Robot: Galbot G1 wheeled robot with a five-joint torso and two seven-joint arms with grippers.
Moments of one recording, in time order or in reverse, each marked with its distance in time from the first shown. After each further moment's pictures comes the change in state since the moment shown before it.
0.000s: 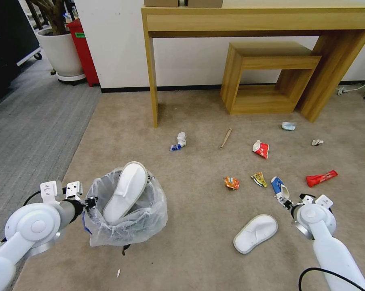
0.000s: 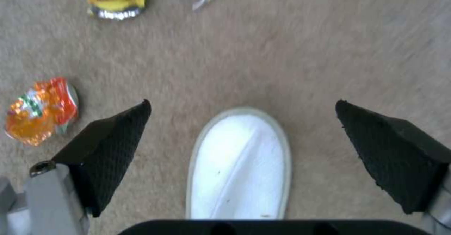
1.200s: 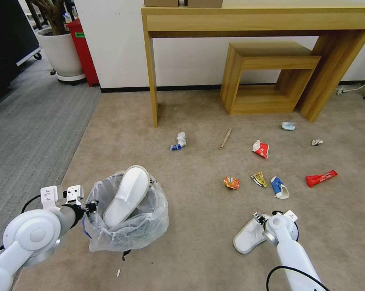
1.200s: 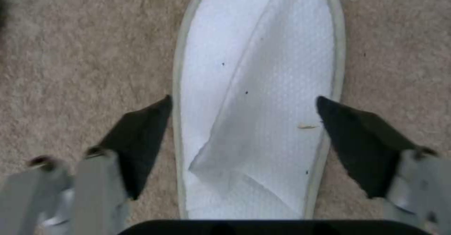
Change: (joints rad) left arm 0.070 -0.002 -0.033 -0.062 0.029 -0.006 -0.007; right arm 0.040 0.190 -0.039 -0.174 -0.120 0.053 -0.023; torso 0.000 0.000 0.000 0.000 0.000
